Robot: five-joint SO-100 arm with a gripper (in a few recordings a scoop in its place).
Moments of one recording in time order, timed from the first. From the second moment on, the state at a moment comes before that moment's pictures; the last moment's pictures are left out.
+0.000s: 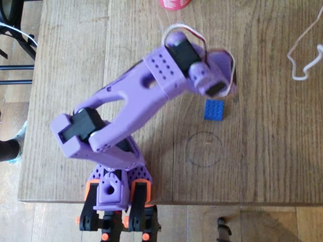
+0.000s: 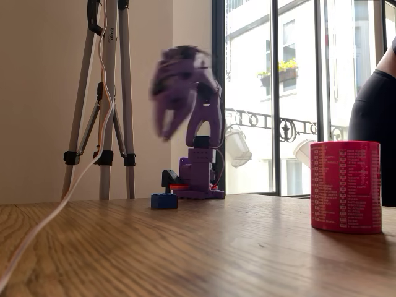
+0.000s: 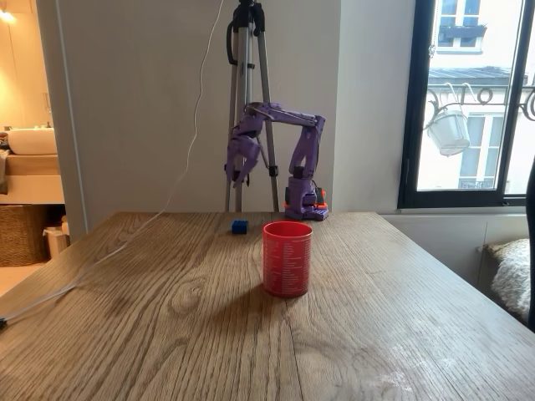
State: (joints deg) arm 61.3 107.9 101.0 79.8 27.8
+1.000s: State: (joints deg) arm 50.3 101.9 112.7 68.3 30.4
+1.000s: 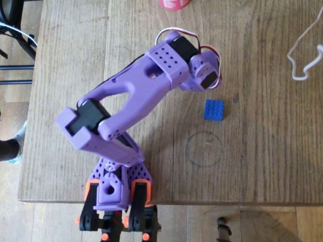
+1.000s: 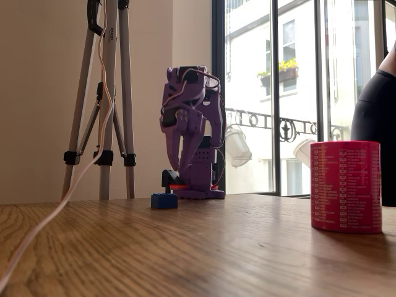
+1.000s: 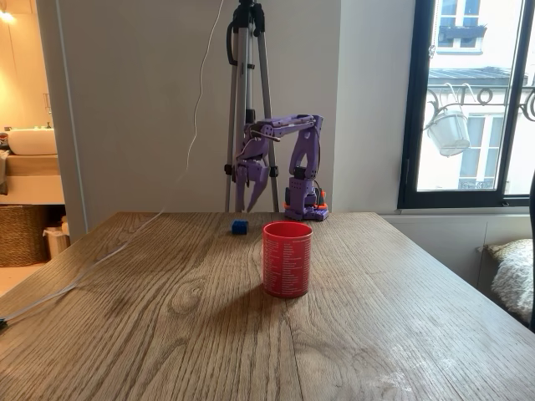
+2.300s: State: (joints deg) arm 51.2 94.0 113.6 73.9 30.8
